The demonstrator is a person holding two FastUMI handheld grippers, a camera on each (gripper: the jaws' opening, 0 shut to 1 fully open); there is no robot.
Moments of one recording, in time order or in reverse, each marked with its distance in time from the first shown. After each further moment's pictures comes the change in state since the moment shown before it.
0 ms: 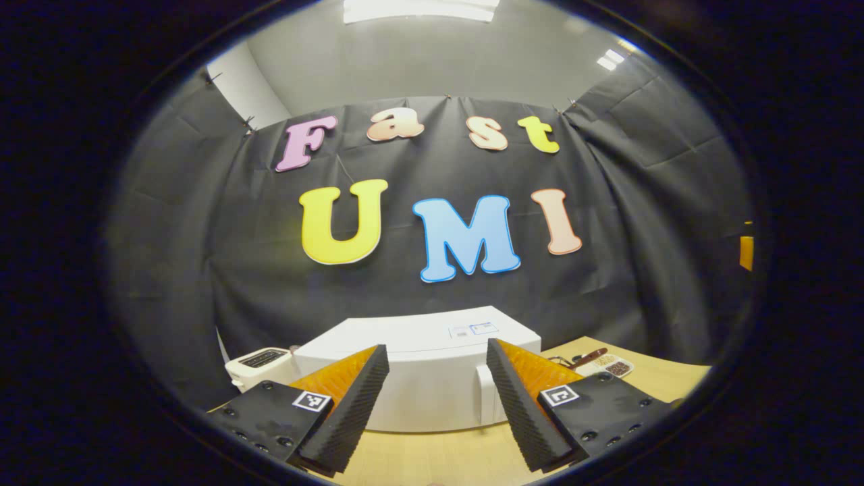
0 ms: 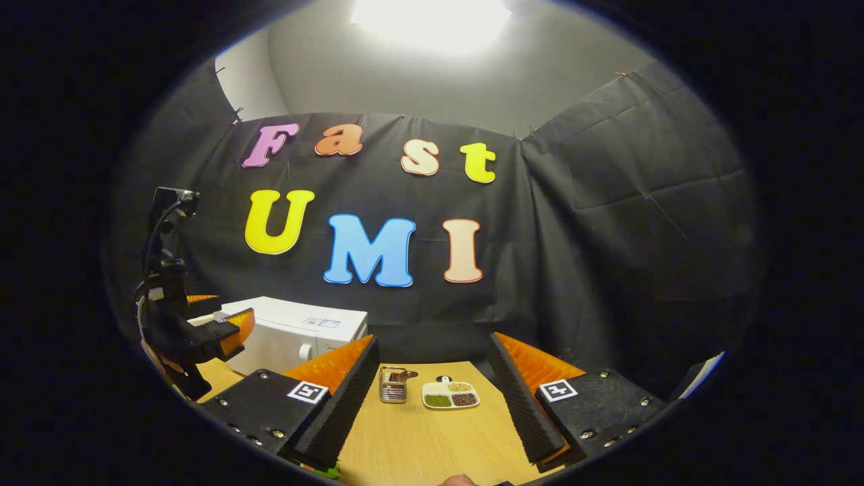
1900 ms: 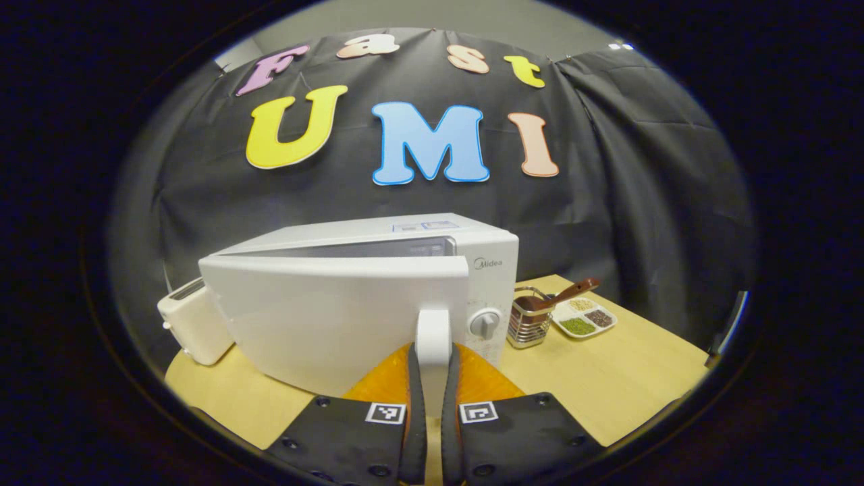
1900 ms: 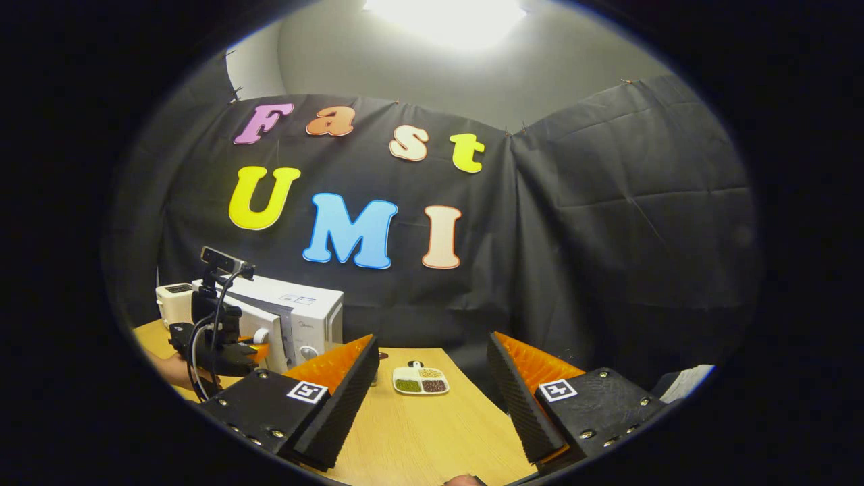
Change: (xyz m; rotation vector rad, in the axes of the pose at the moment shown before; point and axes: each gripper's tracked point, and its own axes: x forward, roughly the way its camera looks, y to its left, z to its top) left arm 0.036 -0.055 -0.147 -0.060 0.315 -0.144; right arm -0.018 -0.023 -0.012 -0.050 0.051 -0.024
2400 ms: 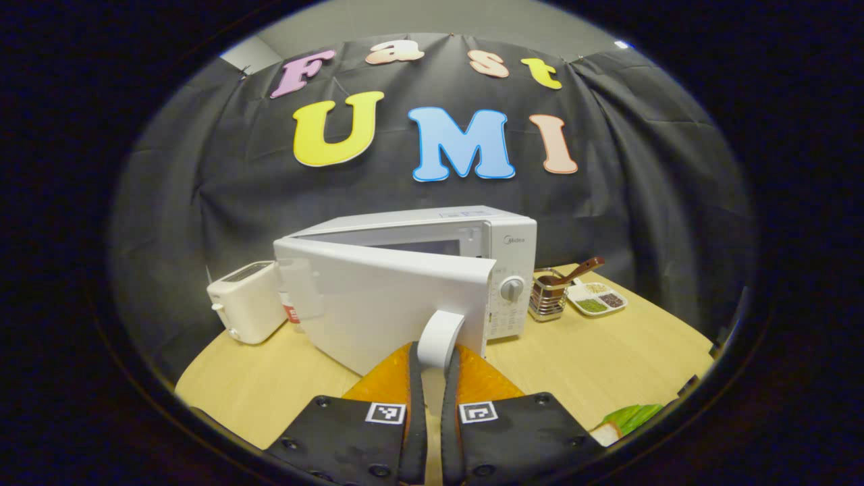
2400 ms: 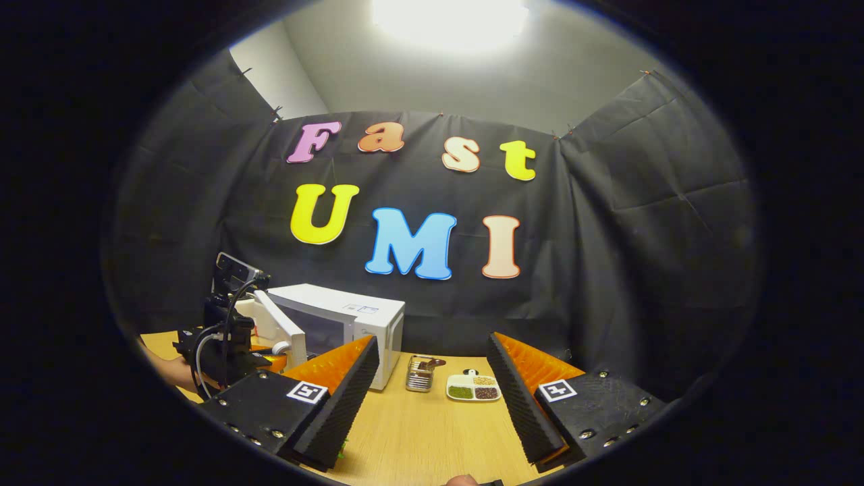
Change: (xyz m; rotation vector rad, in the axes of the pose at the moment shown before) left arm -0.099 0.047 -0.026 -0.012 0.025 0.144; right arm -0.020 0.046 0.000 0.020 -0.032 0.298
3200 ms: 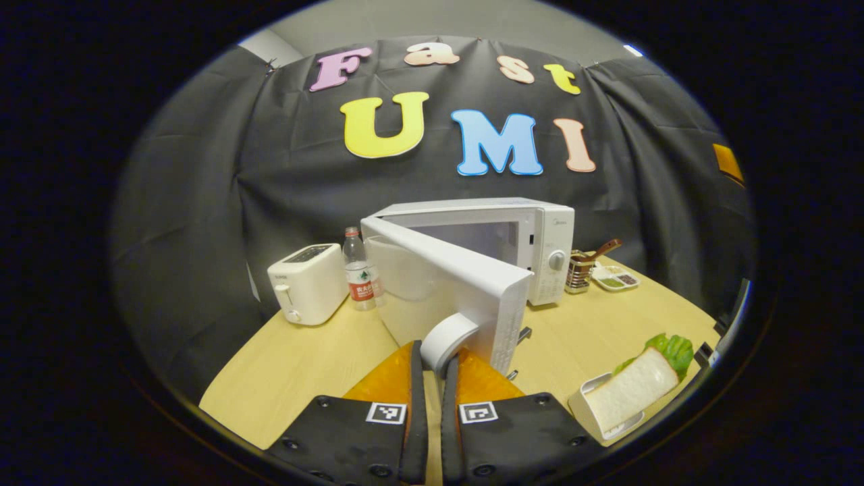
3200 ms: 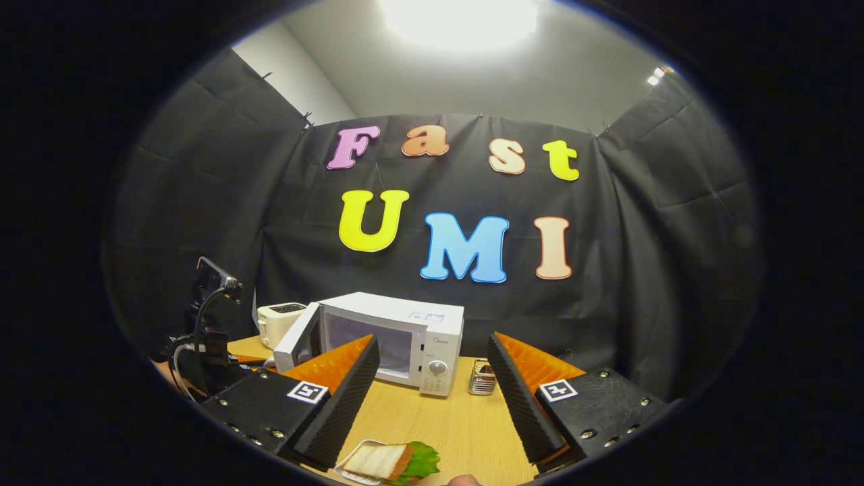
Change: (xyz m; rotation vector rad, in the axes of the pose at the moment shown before) left arm -0.088 0.122 -0.037 -0.006 0.032 0.009; right arm 0.004 0.121 0.019 0.023 -0.007 0.082
